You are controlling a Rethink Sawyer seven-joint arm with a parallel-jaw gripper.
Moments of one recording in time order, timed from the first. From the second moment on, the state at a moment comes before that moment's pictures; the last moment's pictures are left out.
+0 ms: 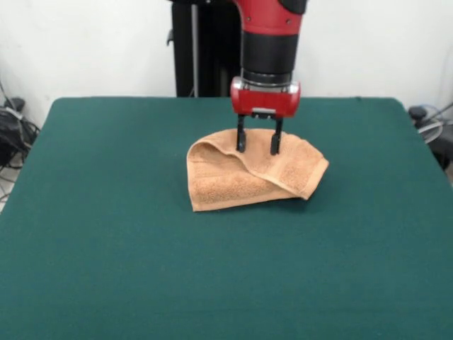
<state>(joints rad) -0.31 -0.60 0.06 2.05 0.00 -0.11 1.57</state>
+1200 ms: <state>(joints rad) -0.31 -0.60 0.06 1.99 0.00 -0.03 1.57</state>
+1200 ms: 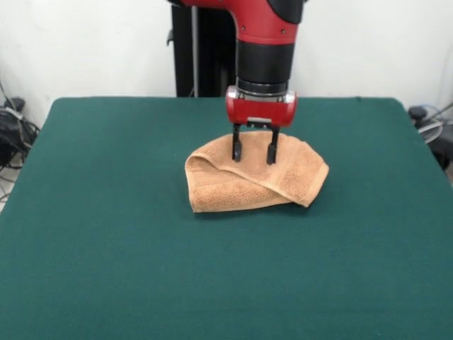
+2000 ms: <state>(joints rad) -0.31 -0.51 0.08 1.78 -0.02 -0.04 1.57</state>
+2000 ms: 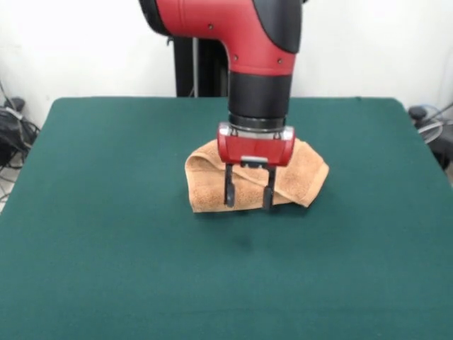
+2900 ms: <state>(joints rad) -0.26 -0.53 0.13 1.75 -0.05 0.24 1.59</state>
